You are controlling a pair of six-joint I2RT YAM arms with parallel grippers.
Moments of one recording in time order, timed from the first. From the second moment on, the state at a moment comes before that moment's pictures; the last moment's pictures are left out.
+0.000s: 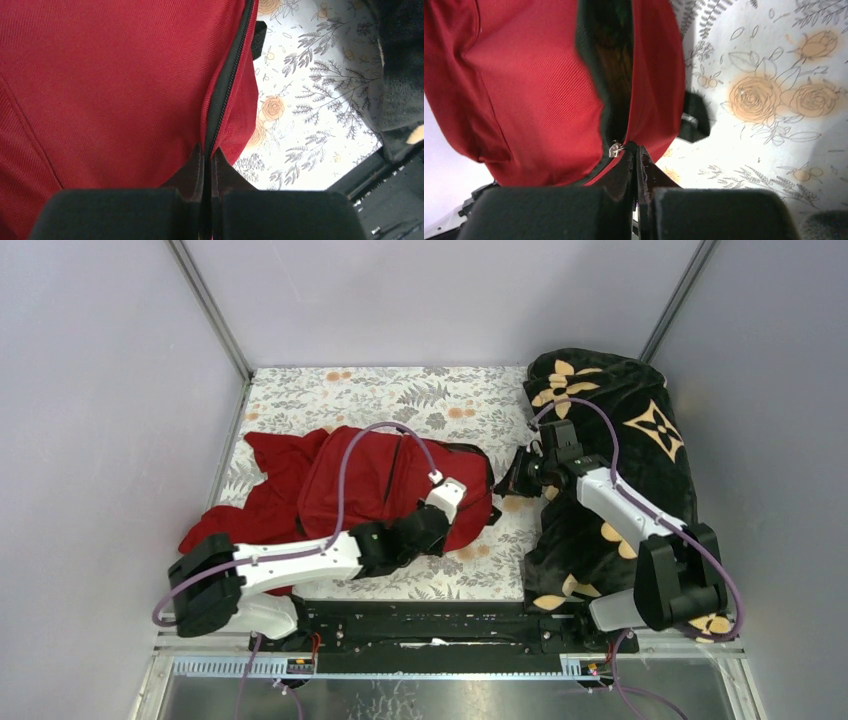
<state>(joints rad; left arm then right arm) -1.14 1.39 0.81 -0.10 -0.40 -0.35 0.28 1.39 0.89 -0.41 -0.40 0.57</state>
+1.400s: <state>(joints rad) -1.19 1.79 1.38 -0.36 -0.70 -0.50 0.24 1.58 1.01 -0.17 -0.54 0.66</state>
